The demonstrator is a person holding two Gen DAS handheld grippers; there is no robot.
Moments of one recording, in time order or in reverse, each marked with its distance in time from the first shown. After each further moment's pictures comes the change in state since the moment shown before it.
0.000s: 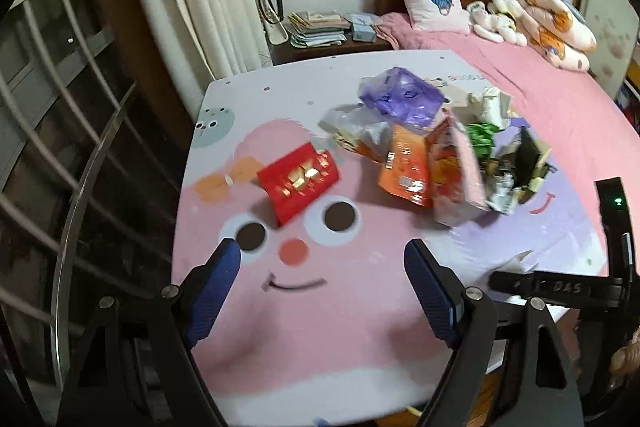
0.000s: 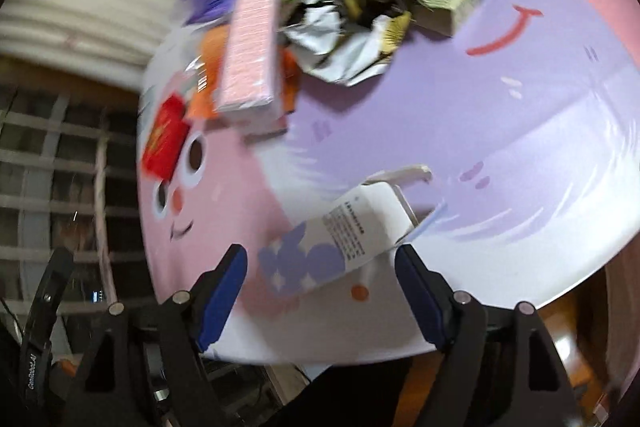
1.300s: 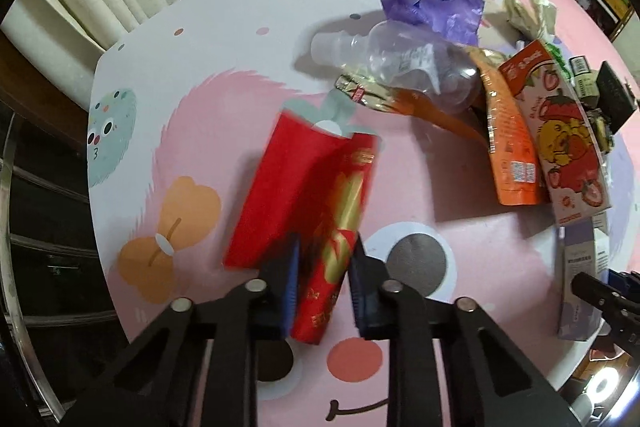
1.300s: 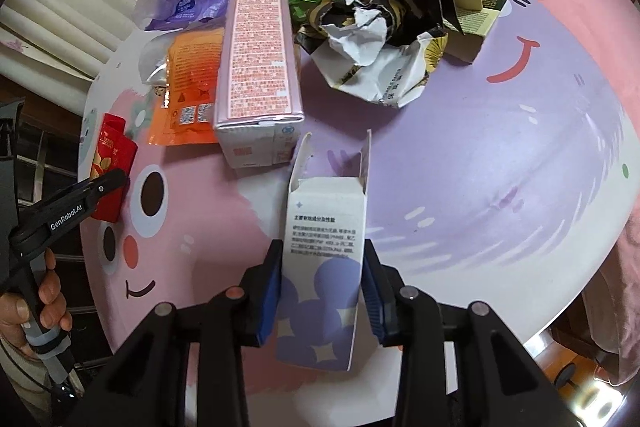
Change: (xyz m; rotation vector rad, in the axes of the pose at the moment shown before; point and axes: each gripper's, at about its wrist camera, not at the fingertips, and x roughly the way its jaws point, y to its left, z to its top) left arm 0.199 0.026 0.057 0.253 0.304 -0.171; right arm 0.041 0.055 0.003 -0.025 -0.120 -0.222
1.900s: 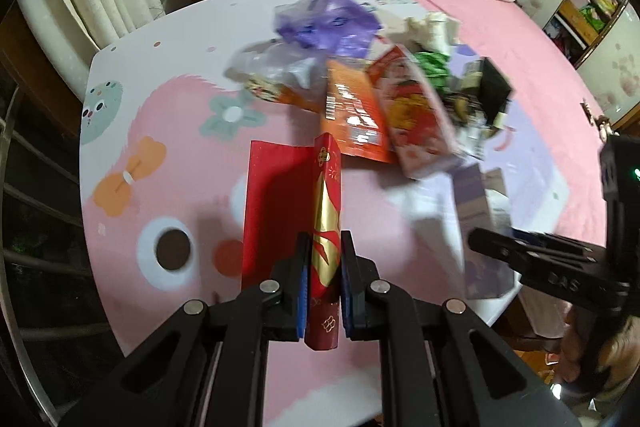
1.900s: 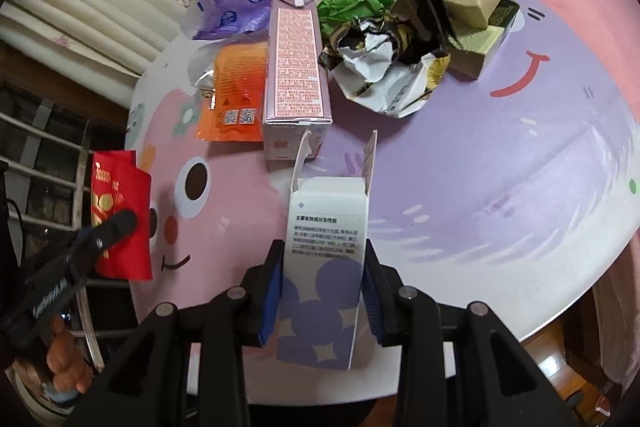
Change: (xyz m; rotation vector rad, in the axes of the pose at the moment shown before) left arm -0.100 -0.082 -0.061 -0.048 -0.084 -0.136; right arm -0.040 -0.031 -0.005 -0.086 -0.013 0.166
